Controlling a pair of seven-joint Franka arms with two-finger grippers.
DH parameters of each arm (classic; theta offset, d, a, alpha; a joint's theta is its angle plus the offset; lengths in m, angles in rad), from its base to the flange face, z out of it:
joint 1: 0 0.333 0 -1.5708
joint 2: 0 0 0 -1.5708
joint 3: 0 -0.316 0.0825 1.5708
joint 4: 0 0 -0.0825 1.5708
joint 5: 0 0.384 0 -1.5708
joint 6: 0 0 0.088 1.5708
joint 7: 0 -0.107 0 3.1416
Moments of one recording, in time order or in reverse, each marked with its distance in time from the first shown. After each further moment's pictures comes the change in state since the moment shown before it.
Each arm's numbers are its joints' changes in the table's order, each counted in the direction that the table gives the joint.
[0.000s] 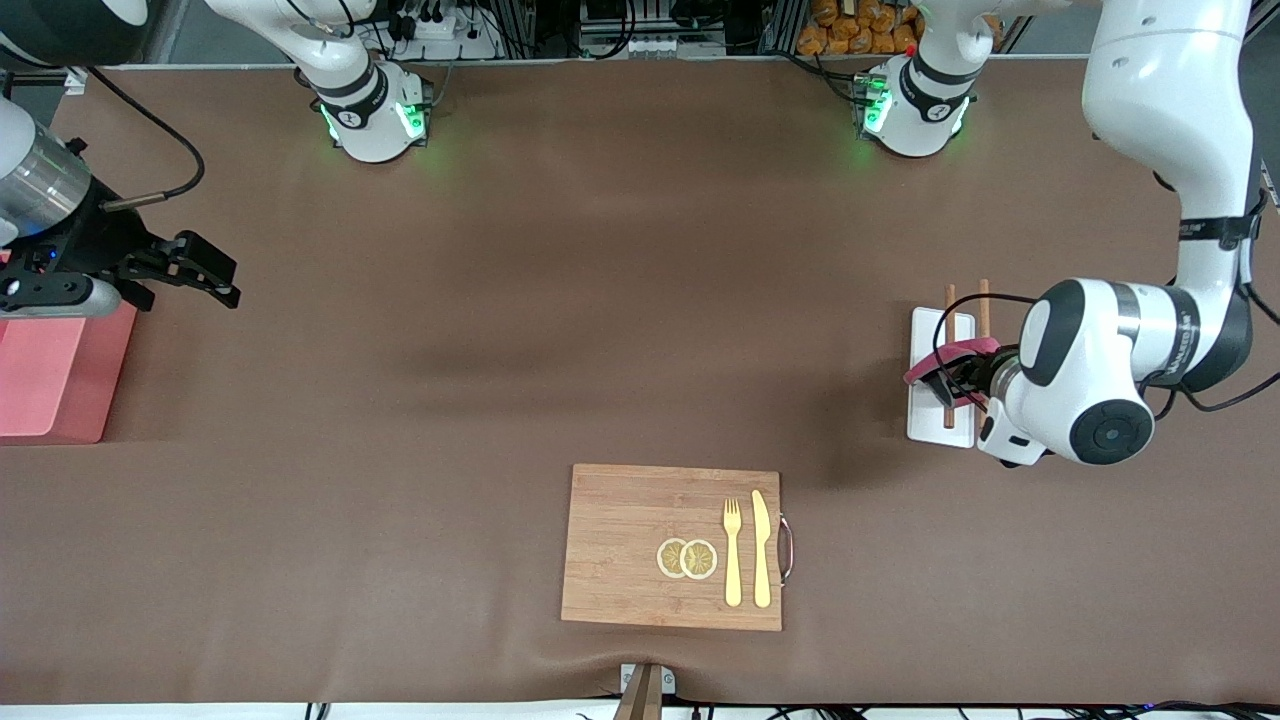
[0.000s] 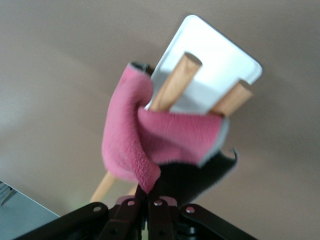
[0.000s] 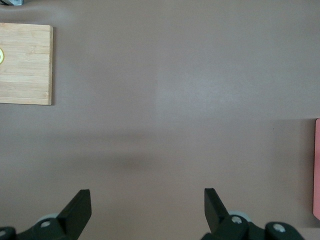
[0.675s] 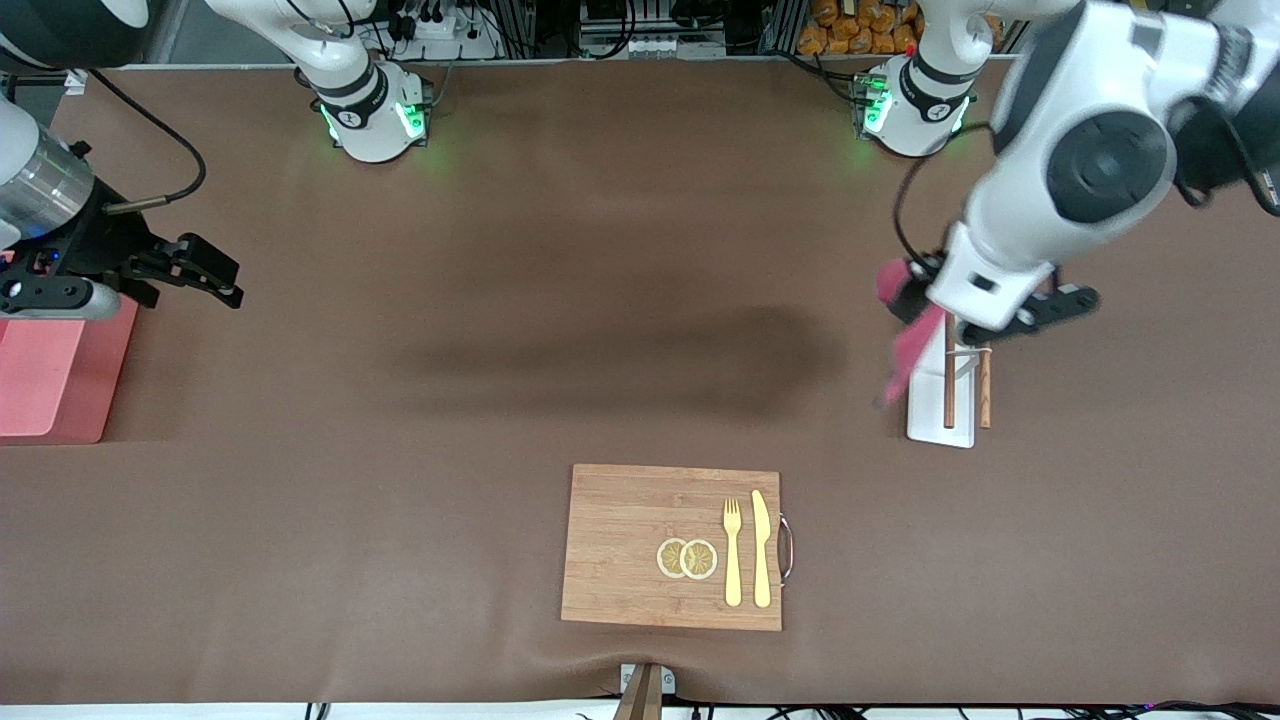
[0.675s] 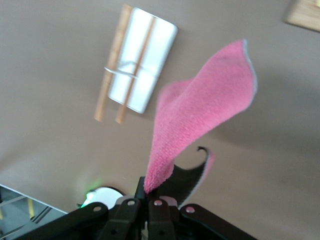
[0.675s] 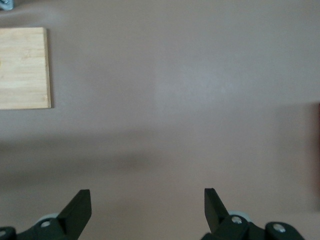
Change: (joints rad) left arm -0.196 -0.318 0.083 -0.058 -0.047 0.181 0.067; right arm 0.006 0.002 -0.002 0.001 0.016 0.031 -0.138
